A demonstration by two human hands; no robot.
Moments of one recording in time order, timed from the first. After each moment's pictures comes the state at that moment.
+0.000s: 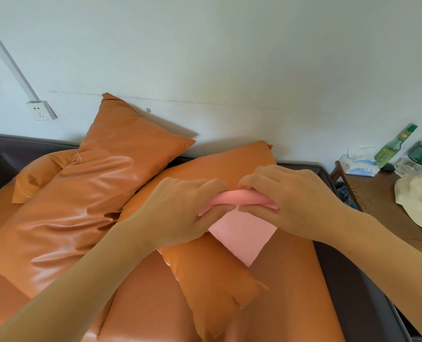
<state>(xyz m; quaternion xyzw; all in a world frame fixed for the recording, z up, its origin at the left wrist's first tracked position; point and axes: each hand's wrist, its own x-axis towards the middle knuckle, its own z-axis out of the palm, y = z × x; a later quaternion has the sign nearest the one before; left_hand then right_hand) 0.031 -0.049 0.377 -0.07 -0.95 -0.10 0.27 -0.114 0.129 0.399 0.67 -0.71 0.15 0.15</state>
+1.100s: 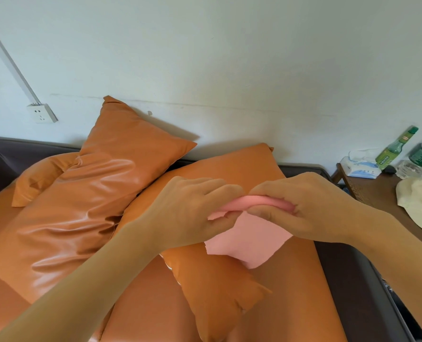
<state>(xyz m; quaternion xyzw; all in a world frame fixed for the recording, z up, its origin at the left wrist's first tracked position) 0.022 -0.049 0.378 -0.14 -0.91 -0.09 0.37 -0.114 0.133 0.415 0.66 -0.72 0.20 -0.01</state>
